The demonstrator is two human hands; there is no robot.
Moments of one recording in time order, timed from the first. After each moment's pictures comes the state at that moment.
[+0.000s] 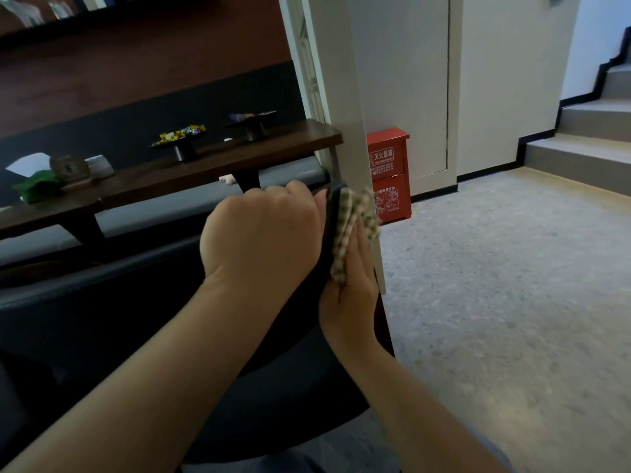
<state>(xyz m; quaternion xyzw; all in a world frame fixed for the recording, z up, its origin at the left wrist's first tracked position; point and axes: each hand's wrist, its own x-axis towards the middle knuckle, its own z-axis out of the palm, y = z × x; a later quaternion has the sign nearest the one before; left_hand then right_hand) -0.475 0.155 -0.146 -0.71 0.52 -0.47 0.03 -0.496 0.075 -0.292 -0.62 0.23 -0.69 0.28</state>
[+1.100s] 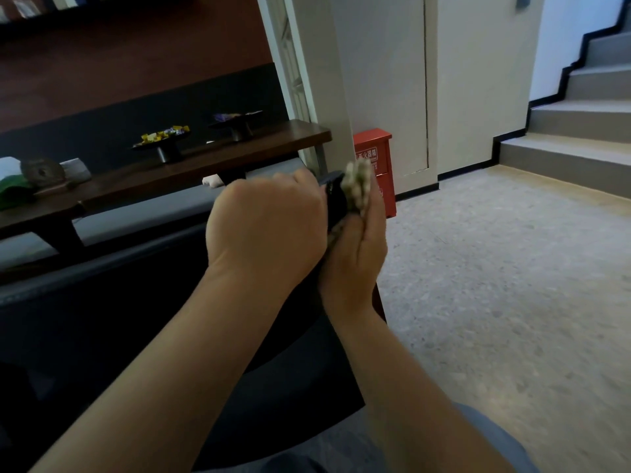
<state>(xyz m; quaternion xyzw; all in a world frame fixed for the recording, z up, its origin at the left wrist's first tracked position) -0.473 0.162 -0.143 -0.68 0.55 -0.48 0.07 -0.489 0.085 -0.242 -0.45 0.20 -0.76 0.42</state>
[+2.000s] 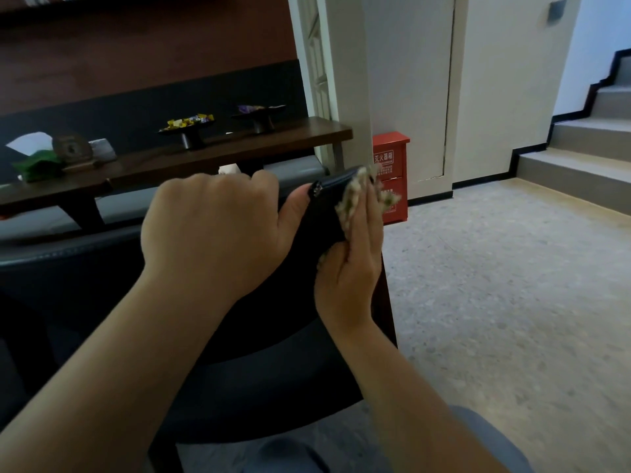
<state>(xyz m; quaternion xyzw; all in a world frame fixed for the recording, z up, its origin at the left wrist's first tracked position) -0.432 0.215 -0.142 -0.70 0.56 -0.43 -0.09 -0.479 0.104 -0.270 -0.59 0.20 -0.75 0.24</state>
